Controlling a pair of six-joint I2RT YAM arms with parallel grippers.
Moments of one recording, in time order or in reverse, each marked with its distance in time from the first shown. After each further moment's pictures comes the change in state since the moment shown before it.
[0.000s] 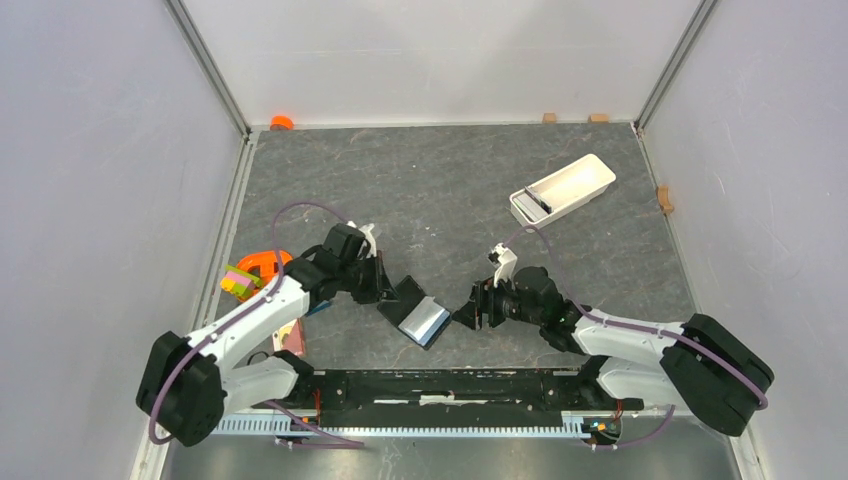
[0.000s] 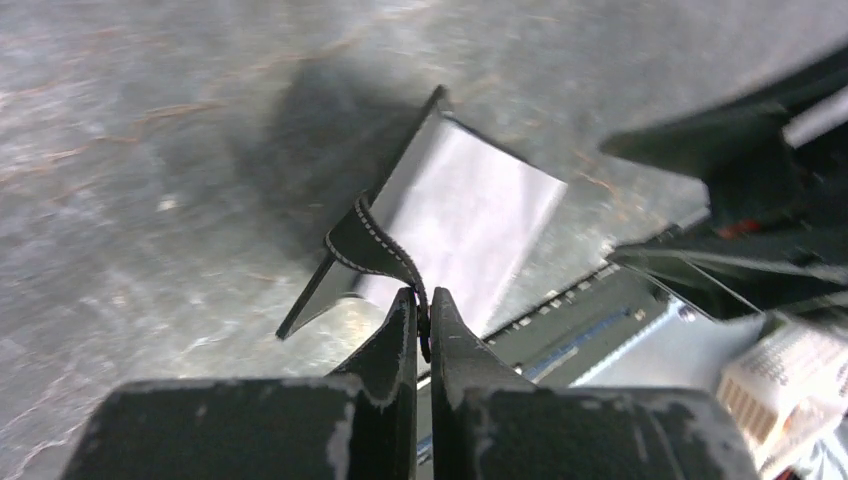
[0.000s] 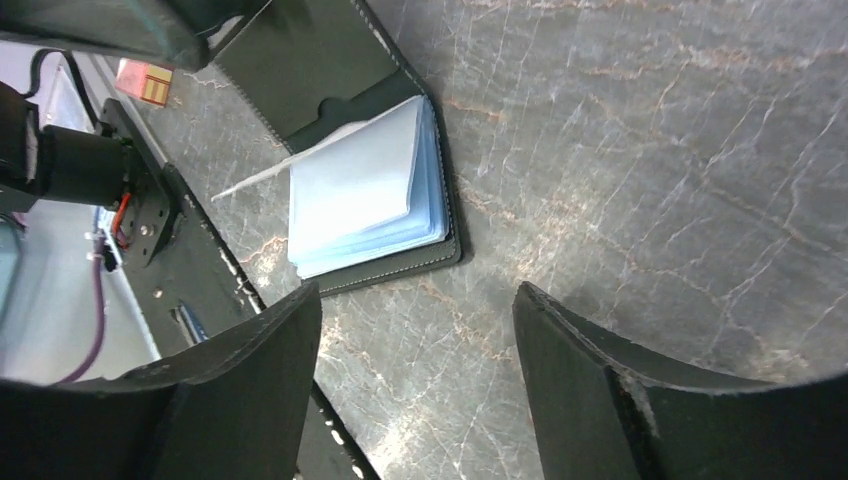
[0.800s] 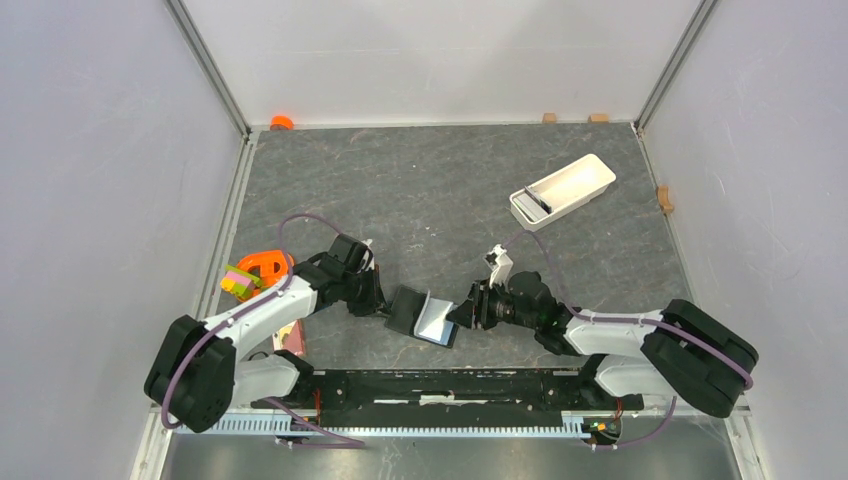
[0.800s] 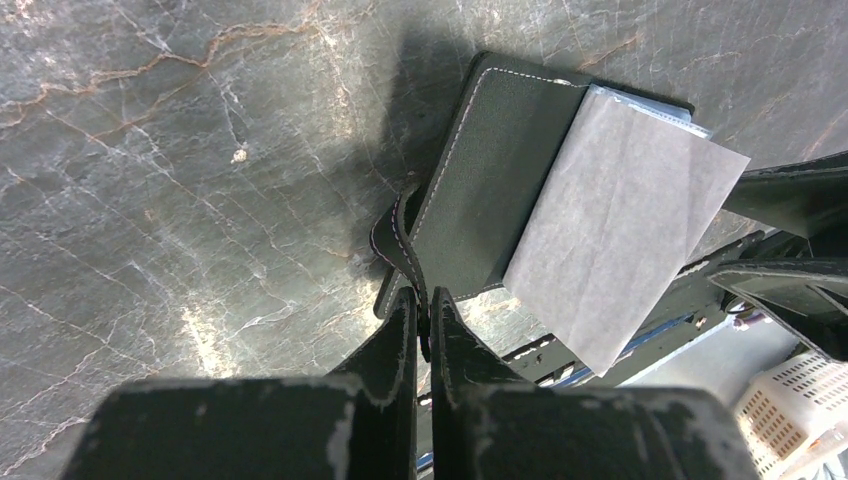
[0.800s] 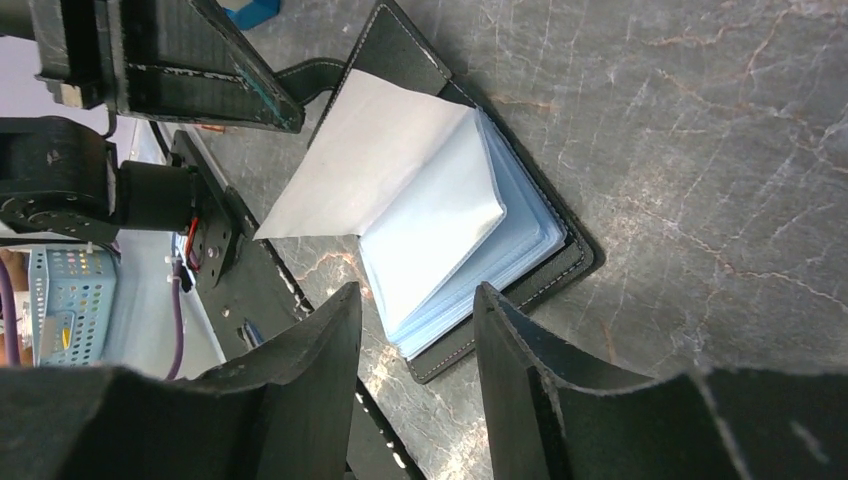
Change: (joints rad) left arm 0.056 0.096 -0.085 -0.017 -0.043 0.000; right arm 0.056 0.100 -0.031 0.178 0.011 0.205
